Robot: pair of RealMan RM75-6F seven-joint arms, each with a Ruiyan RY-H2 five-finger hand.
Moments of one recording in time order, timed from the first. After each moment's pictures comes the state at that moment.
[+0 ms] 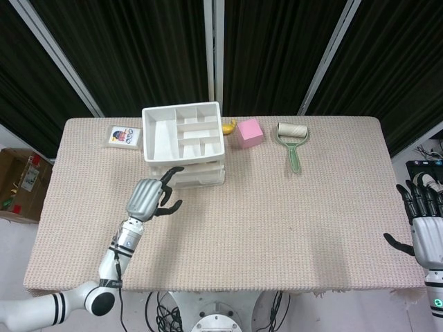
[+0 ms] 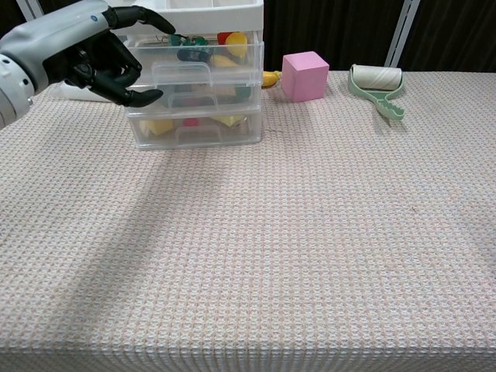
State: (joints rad) left arm -0.58 -1.58 -0.30 -1.67 1.24 1.12 0.17; right arm 0.08 -1.04 0.10 -1.67 -1.49 1.52 -0.07
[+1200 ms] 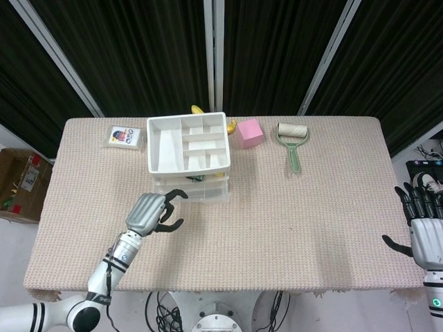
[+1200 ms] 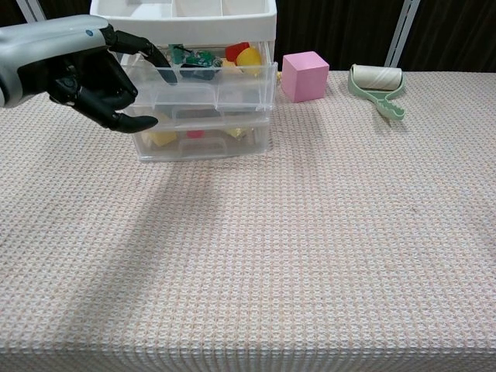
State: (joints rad) left arm -0.59 -1.42 -0.20 -1.94 1.15 1.10 0.22; right arm 0.08 -1.05 0.09 -1.63 -1.48 1.51 -0.04
